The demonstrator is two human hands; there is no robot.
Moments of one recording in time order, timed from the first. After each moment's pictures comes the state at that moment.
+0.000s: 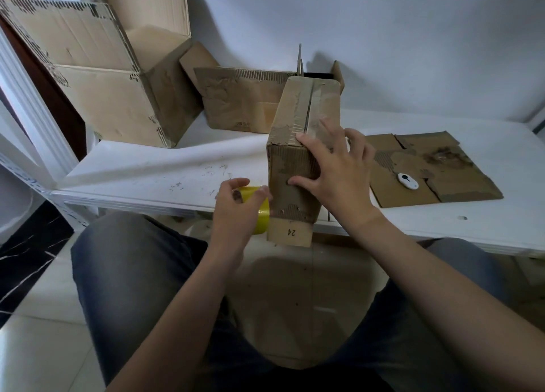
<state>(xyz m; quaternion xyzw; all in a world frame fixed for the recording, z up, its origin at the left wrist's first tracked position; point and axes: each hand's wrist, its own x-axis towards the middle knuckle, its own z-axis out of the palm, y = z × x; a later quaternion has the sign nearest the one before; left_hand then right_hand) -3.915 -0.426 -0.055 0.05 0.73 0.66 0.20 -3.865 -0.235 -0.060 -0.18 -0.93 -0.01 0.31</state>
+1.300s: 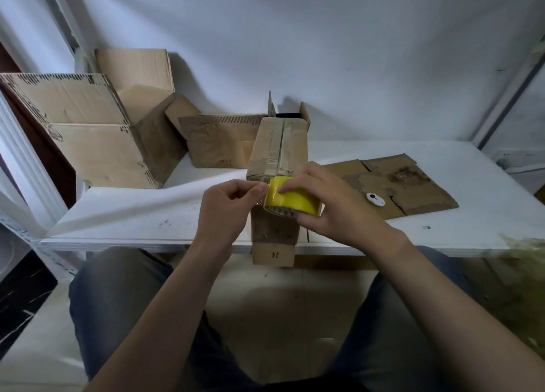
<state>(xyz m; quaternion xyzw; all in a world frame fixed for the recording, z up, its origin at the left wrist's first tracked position) -3.904 -0.416 0.013 0.24 0.74 0.63 0.11 -3.786 -0.244 0.010 0.03 -0.95 0.20 0.23</state>
